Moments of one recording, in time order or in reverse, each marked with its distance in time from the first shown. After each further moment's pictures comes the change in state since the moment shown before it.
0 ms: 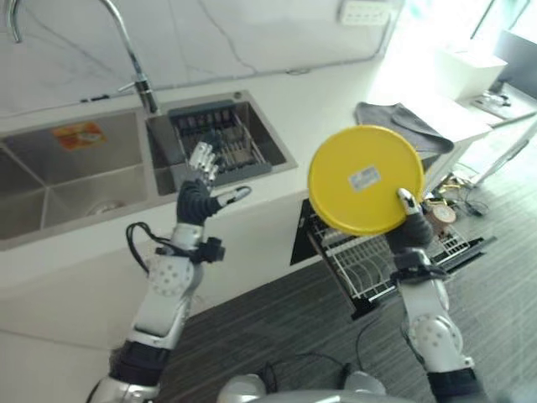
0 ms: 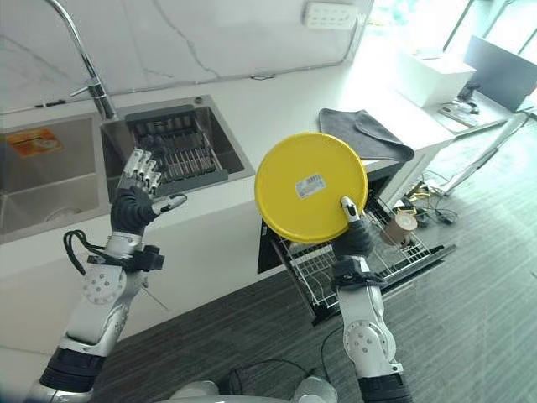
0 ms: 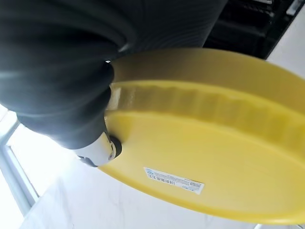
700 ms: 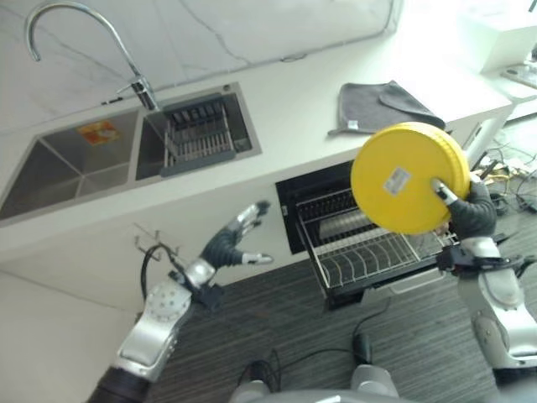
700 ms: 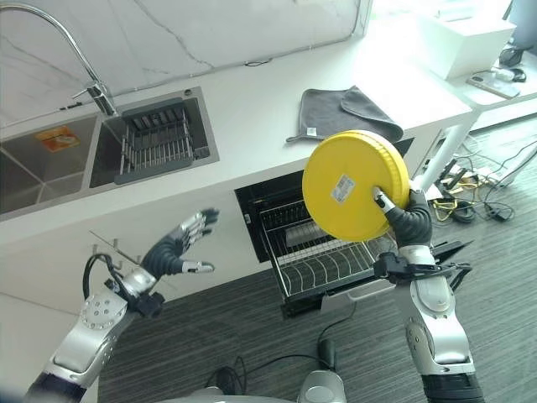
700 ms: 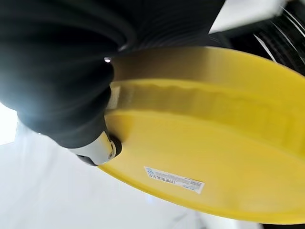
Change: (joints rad) left arm 0.240 0.153 -0.078 0.098 0.010 0.151 -0.416; right arm 0.022 -0.380 -0.186 -0.041 -0.677 0.014 0.030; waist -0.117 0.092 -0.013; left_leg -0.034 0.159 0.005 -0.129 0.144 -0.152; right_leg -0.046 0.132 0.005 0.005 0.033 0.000
